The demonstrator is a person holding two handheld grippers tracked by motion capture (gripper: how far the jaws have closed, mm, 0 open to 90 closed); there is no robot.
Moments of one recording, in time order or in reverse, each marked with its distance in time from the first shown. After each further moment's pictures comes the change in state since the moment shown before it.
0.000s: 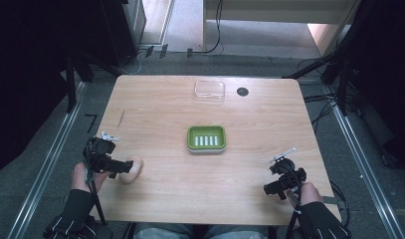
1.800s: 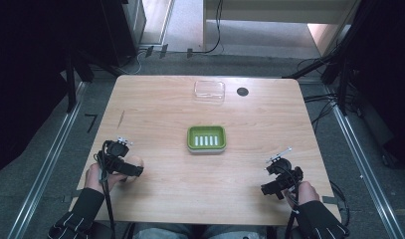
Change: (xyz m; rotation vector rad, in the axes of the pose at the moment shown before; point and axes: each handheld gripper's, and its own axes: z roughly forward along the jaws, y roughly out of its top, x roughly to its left) left arm -0.019 0.004 0.032 0.127 -0.052 0.037; right arm 0.007 0.004 0.000 -0.016 -0.001 -0.036
